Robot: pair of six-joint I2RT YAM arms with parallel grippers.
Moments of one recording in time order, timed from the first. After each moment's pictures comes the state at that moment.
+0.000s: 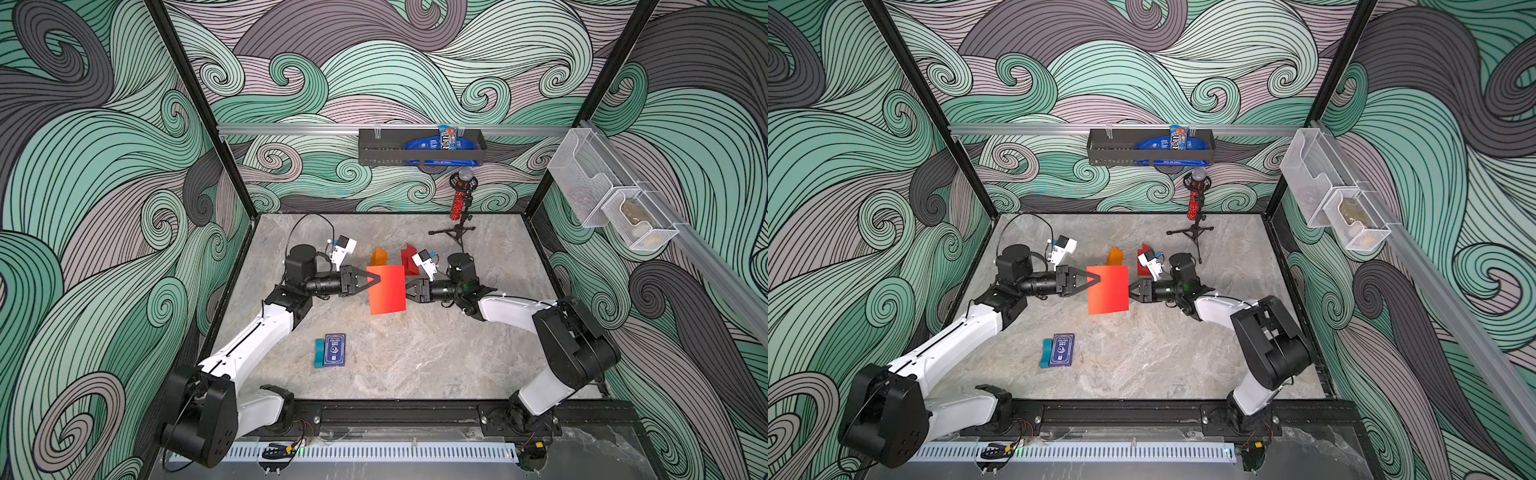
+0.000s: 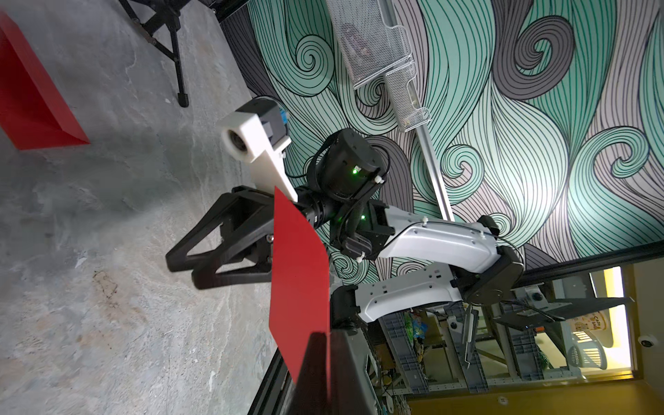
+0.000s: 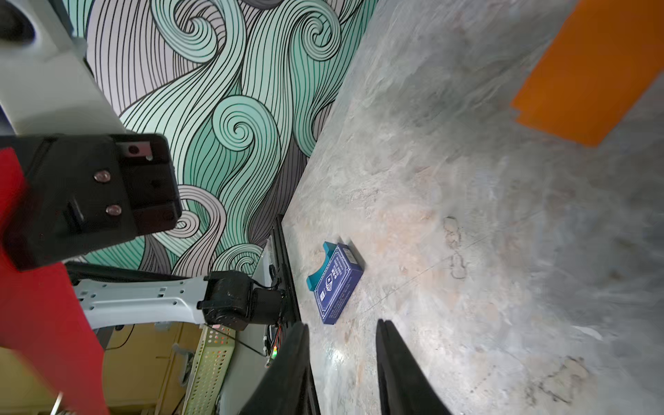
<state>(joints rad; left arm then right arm) -0.29 1.20 0.76 0.20 1.07 -0.86 0.47 1.64 0.77 0.38 -0.90 0.66</state>
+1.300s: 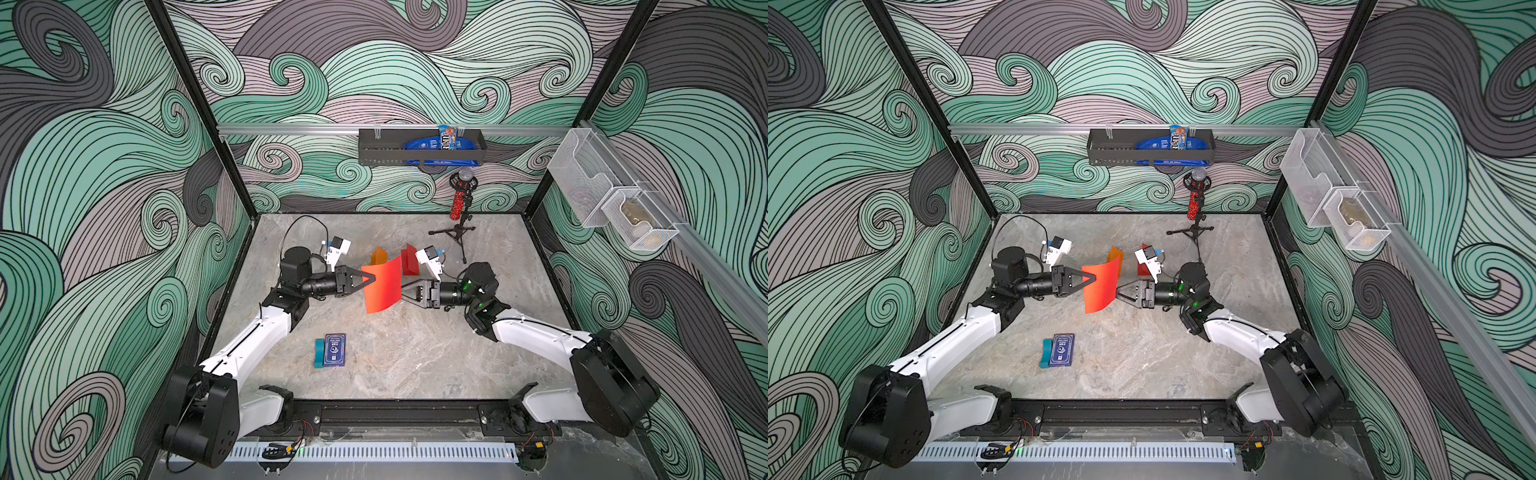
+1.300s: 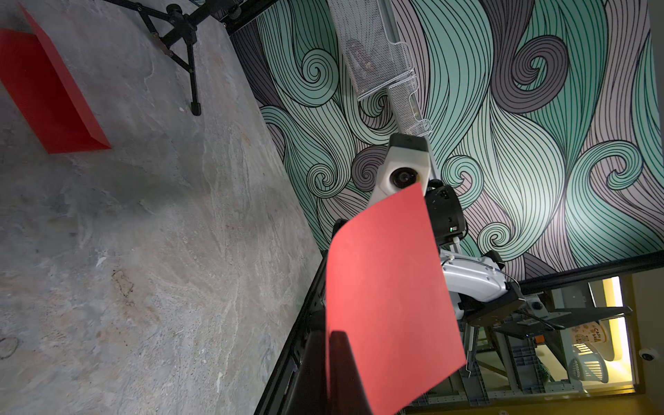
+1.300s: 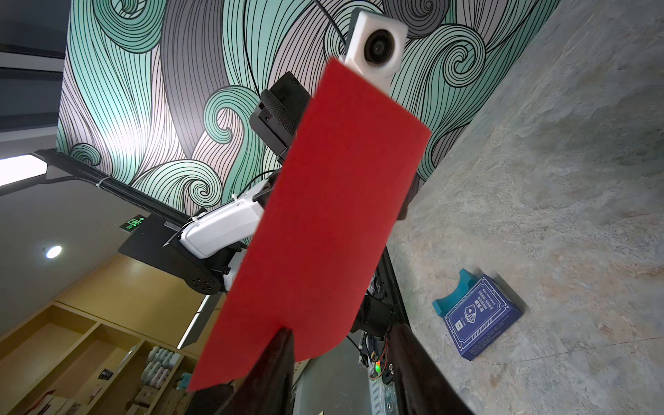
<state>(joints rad) -0.25 1.20 0.71 0.23 1.08 -0.86 0.57 1.38 0.66 0.76 -0.96 1.05</state>
